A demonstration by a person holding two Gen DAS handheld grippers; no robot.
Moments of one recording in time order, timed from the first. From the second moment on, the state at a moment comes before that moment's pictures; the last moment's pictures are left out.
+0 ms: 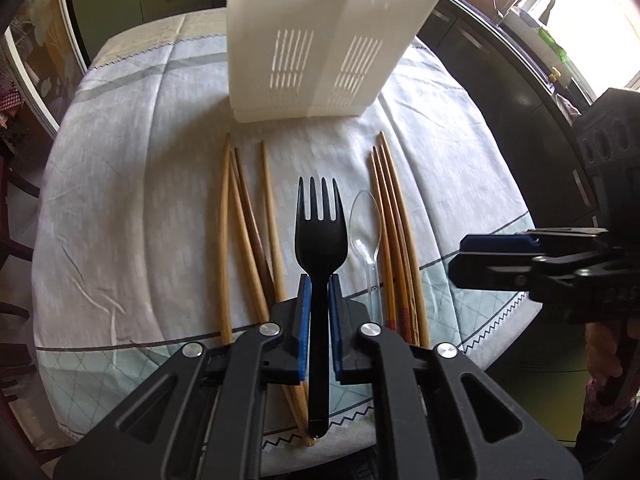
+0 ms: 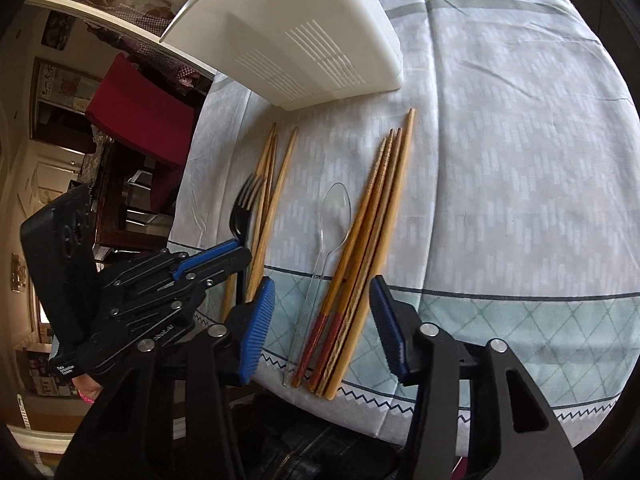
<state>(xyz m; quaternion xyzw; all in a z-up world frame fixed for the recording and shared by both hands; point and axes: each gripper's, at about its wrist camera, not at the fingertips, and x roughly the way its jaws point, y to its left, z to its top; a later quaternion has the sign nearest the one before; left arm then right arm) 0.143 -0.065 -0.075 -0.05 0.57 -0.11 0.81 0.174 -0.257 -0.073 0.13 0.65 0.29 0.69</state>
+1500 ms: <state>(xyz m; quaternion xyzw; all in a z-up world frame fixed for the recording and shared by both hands) 0.131 -0.031 0.028 -0.06 0.42 -0.09 0.90 0.173 -0.196 -0.029 0.09 0.55 0.28 0.78</state>
